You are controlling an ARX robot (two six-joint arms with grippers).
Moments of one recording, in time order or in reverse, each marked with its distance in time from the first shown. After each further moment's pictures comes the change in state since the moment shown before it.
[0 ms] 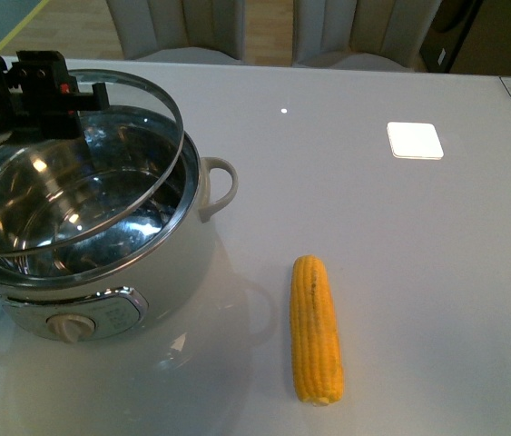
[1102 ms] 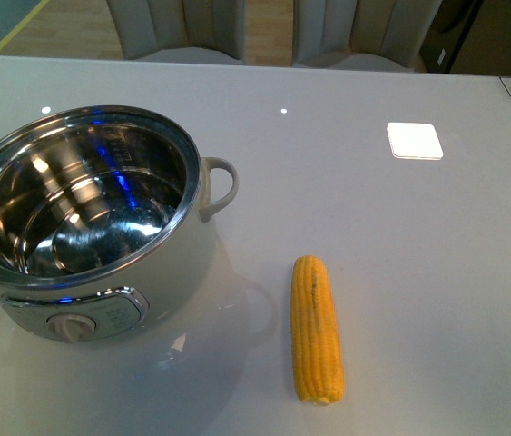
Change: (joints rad) left arm 0.523 -0.132 0.005 -0.025 0.238 0.066; right arm 0.000 0.000 0.000 0.000 0.000 0.000
